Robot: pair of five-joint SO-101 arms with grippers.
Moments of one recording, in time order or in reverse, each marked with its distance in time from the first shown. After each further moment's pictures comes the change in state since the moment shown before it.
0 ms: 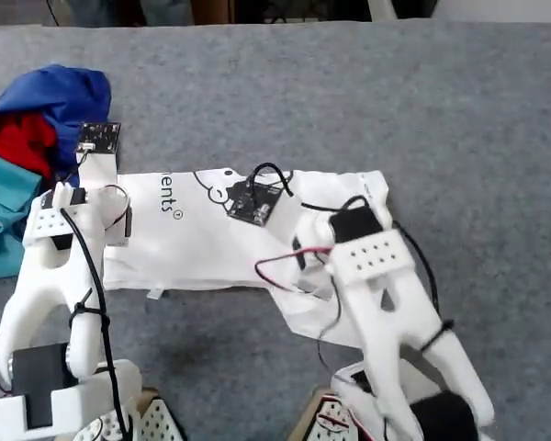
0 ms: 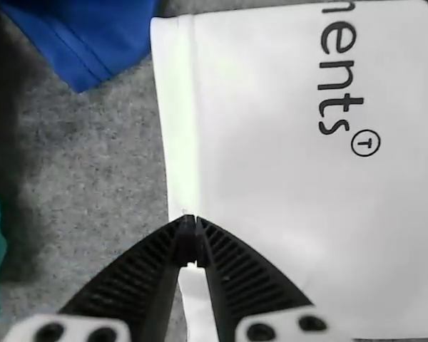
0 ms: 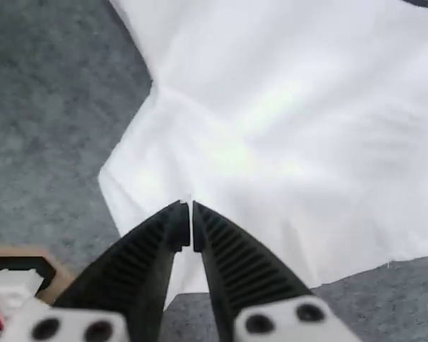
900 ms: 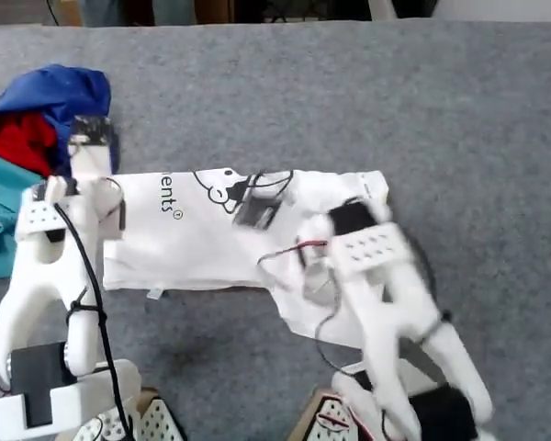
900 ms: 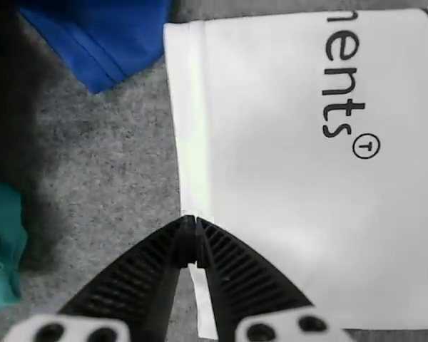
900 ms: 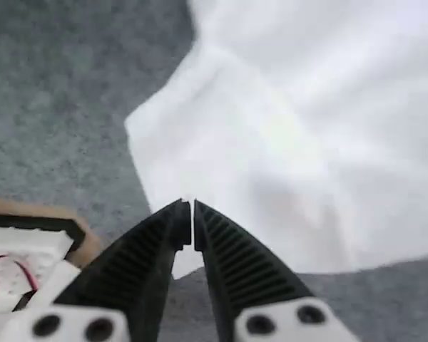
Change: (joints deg) left arm -1.6 0.5 -7.3 6.9 0.0; right arm 2.3 -2.0 -4.5 8.9 0.0
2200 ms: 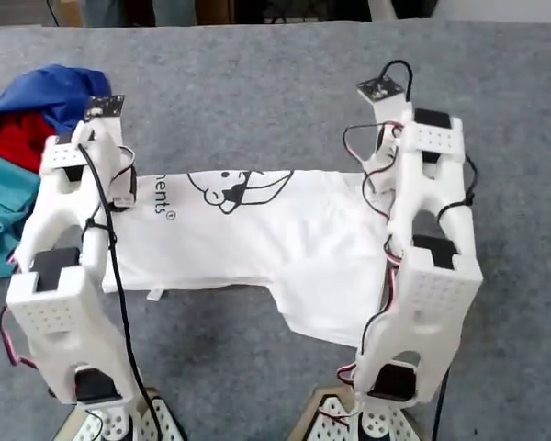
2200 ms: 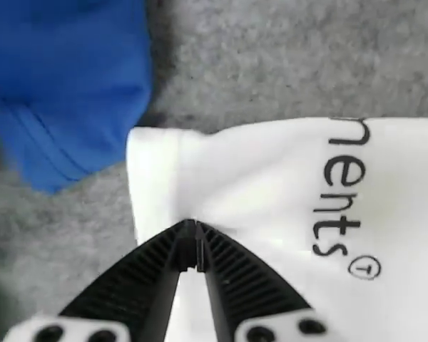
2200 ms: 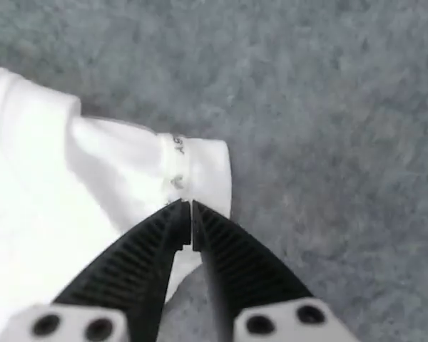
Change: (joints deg) left arm 2.2 33.3 -31.8 7.6 4.0; right arm 26.0 60.7 -55.9 -9.2 -13.7
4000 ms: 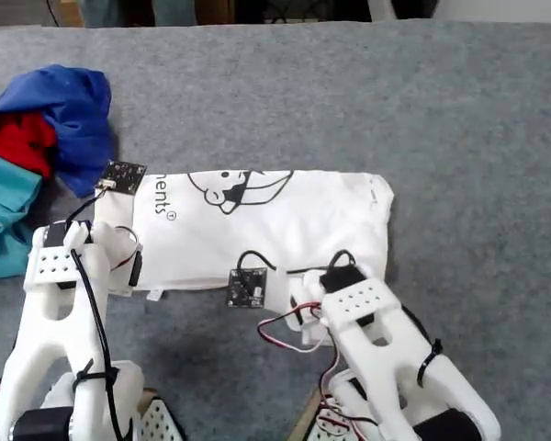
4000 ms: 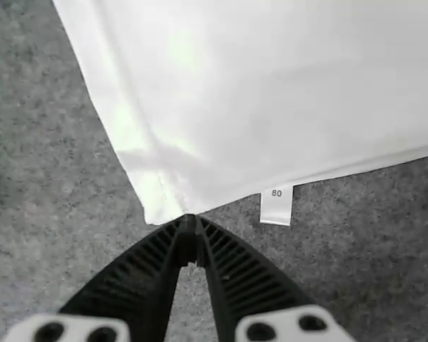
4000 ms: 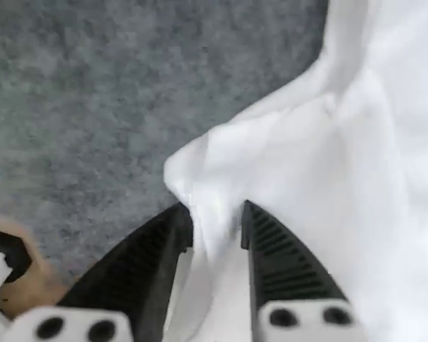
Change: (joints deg) left arm 2.5 -53.4 50.9 3.3 -10.3; right arm -33.2 -64.4 88.1 -16.8 31.1
